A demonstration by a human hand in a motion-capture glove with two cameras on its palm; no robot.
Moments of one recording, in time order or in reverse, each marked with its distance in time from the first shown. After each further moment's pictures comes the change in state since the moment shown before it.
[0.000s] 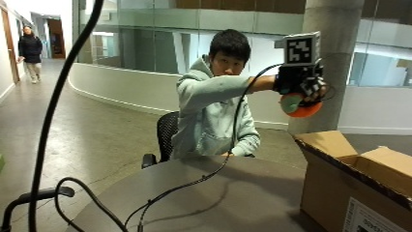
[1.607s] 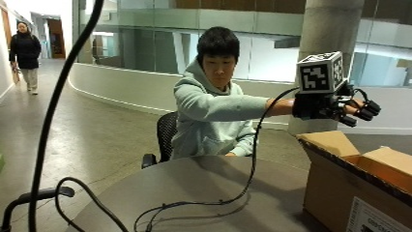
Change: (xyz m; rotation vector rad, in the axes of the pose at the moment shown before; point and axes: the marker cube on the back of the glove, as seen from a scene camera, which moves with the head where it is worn) arm 0.076 -0.072 0.054 0.131 -0.070 0.376
